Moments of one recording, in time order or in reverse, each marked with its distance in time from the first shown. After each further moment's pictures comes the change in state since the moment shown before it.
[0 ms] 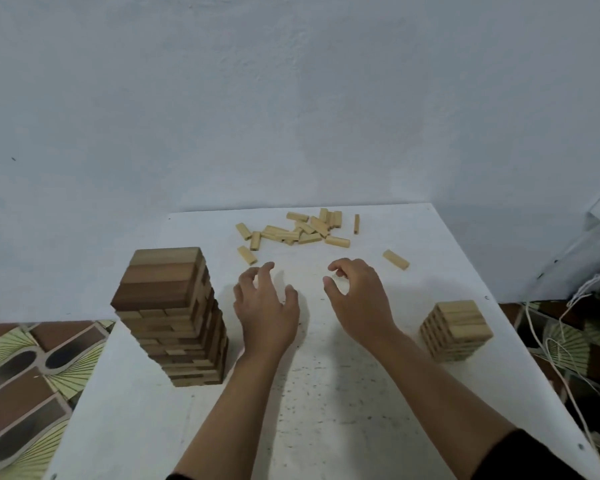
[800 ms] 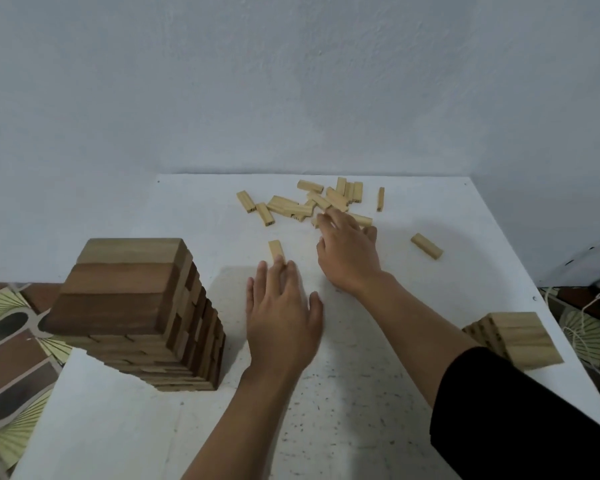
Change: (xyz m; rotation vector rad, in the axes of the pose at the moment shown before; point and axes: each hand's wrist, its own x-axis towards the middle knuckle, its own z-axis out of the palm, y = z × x) left_hand -0.005 -0.029 0.029 0.329 -0.133 0.178; right_hand 0.089 0.009 0.060 -0.527 -0.280 -0.139
